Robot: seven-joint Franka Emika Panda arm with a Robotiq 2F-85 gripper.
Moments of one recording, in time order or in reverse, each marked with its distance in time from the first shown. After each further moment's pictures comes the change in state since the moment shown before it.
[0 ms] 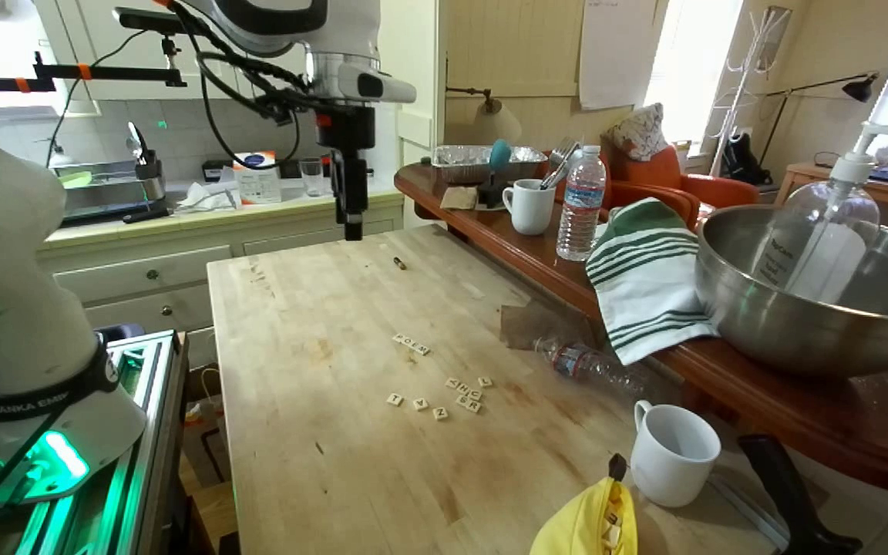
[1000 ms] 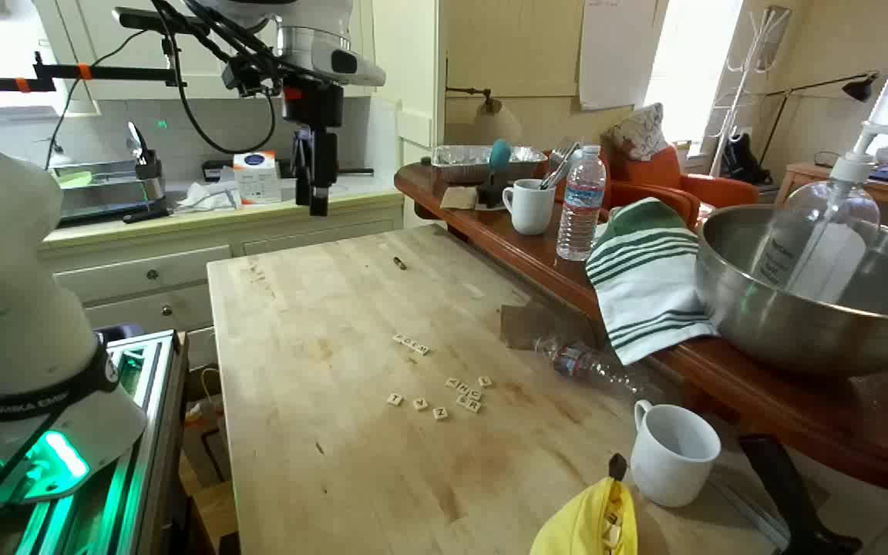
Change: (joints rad) arm 0.043 -0.087 0.068 0.008 -0.007 -0.196 -0.066
